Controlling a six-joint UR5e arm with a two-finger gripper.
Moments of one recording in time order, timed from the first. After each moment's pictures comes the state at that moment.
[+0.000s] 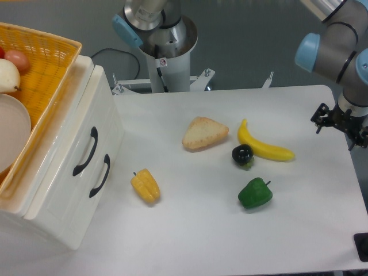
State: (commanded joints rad) arm 2.96 -2.10 -1.40 -1.13 1.58 1.57
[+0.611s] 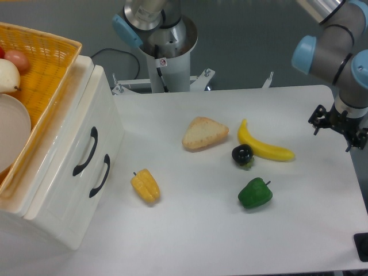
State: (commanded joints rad) arm 2.96 -2.09 -1.50 -0.98 1.59 1.57
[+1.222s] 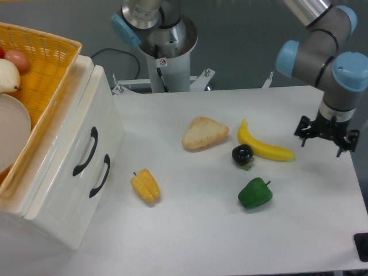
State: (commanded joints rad) arm 2.90 -1.96 -1.61 -0.98 1.38 1.19
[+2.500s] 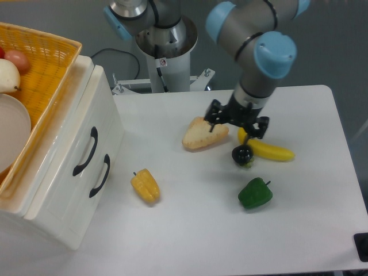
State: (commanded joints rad) arm 2.57 -1.77 -1.62 -1.39 1.33 0.75
